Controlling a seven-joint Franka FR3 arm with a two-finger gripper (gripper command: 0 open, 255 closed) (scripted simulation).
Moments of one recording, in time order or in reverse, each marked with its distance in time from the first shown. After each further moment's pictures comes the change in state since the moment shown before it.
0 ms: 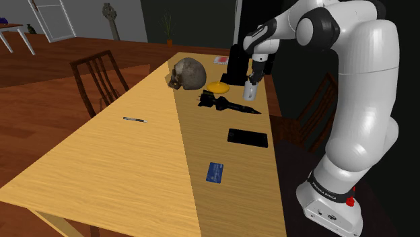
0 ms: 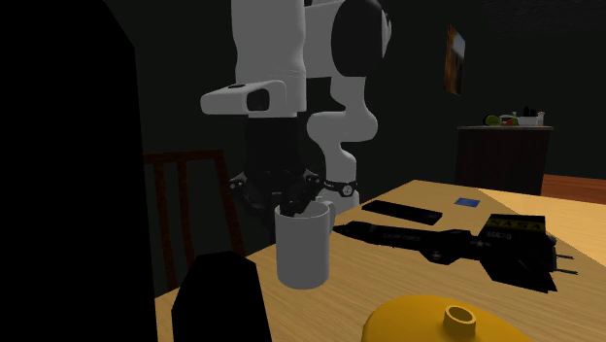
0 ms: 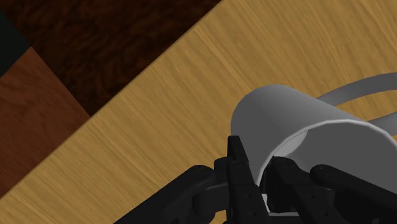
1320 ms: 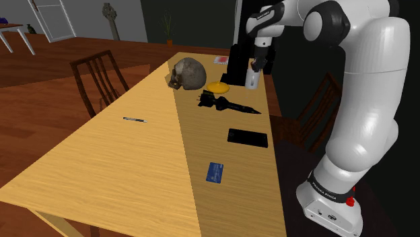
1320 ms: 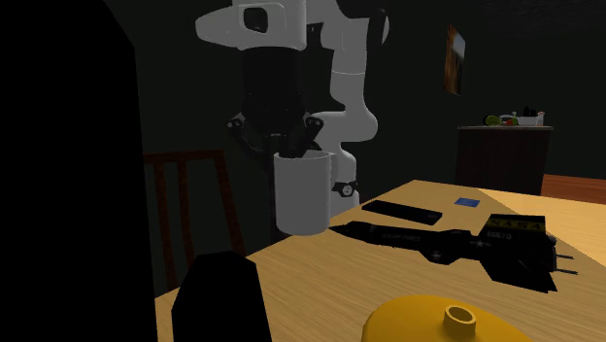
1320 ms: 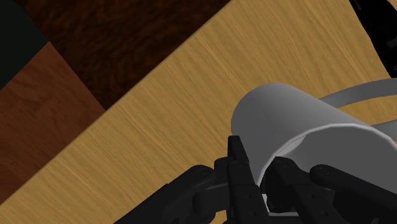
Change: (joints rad) arm 0.006 -0.069 -0.017 0.108 -0.036 -0.170 0.023
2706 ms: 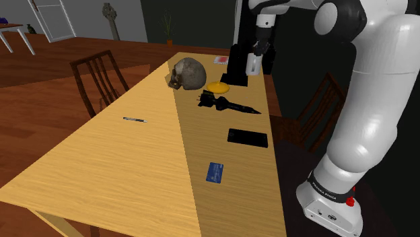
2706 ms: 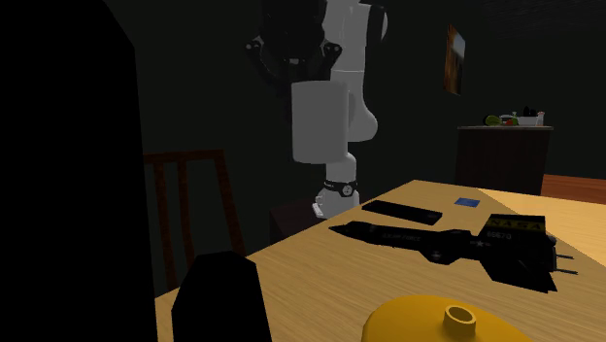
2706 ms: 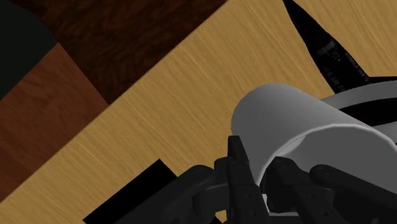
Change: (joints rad) arm 0.034 -0.096 -0.002 0.115 -0.044 -0.202 0.058
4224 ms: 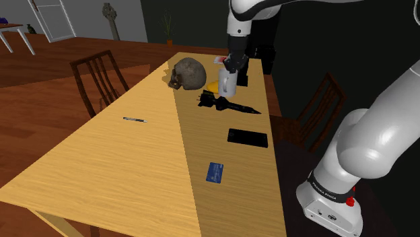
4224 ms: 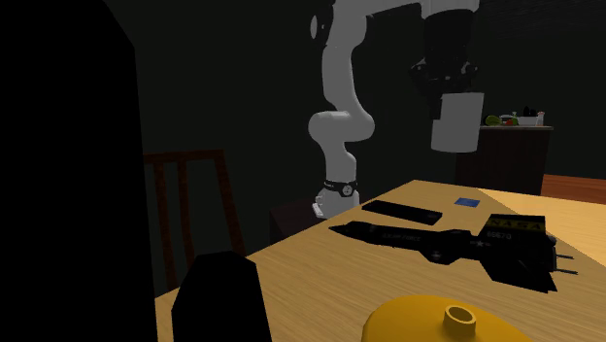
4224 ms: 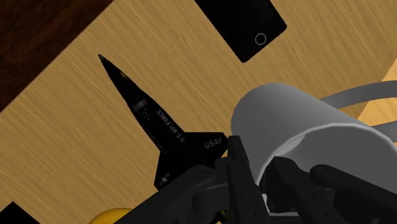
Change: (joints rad) arm 0.292 -0.484 0.268 -0.559 -0.118 0.109 0.571
